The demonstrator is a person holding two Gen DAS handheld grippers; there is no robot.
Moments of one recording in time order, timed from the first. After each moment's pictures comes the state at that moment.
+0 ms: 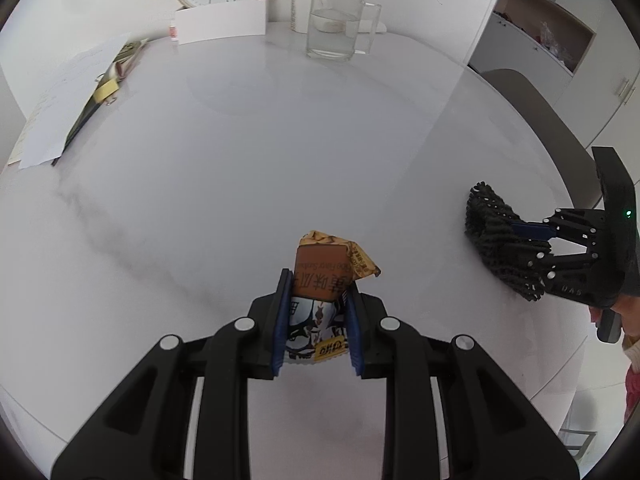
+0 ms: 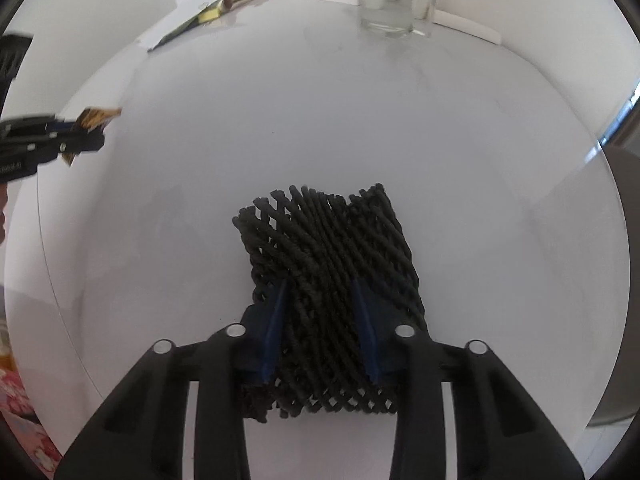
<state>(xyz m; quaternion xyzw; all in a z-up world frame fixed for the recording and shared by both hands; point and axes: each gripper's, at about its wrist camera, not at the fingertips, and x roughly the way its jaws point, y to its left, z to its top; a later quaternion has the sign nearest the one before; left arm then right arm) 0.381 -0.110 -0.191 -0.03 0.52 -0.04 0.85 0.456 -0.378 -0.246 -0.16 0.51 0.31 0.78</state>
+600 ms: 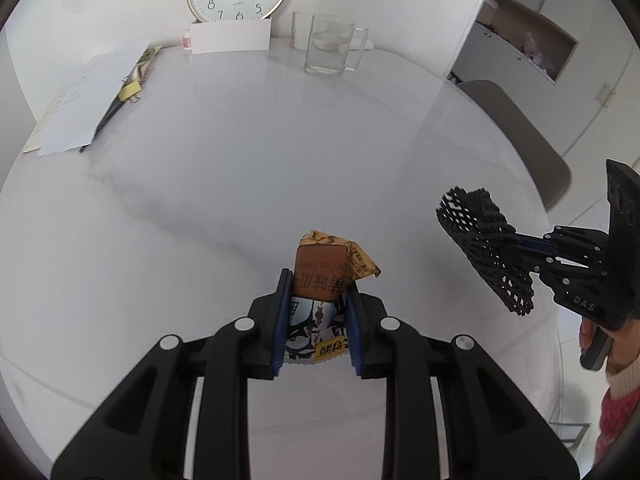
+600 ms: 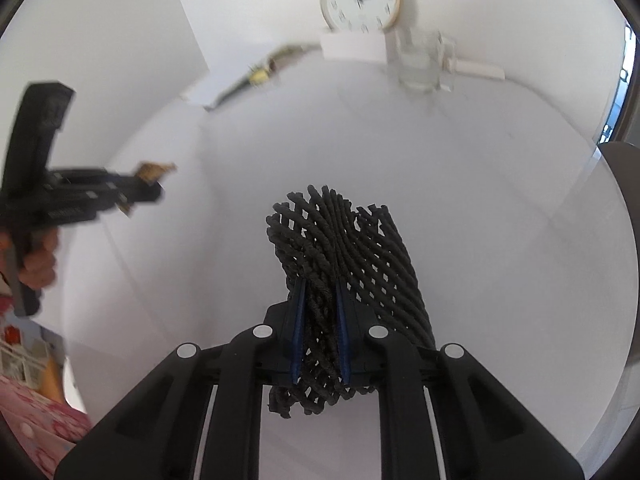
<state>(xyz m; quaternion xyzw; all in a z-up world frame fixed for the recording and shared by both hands) 0.302 -0.085 -0.139 -0.04 0.50 -0.07 0.86 0.358 -0.356 -0.173 -0.07 0.45 0.35 0.82</state>
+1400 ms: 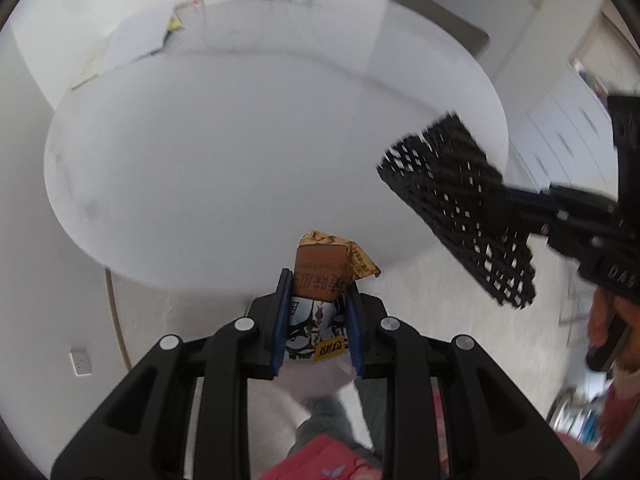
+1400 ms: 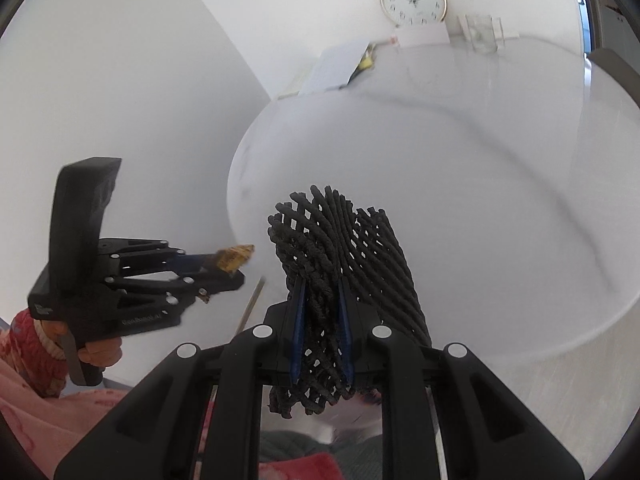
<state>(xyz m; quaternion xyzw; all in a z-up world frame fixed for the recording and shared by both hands) -0.050 0.067 -0.128 0.05 0.56 -0.16 0.81 -0.015 -0.179 -0.131 0.08 0.46 0.33 0.82</state>
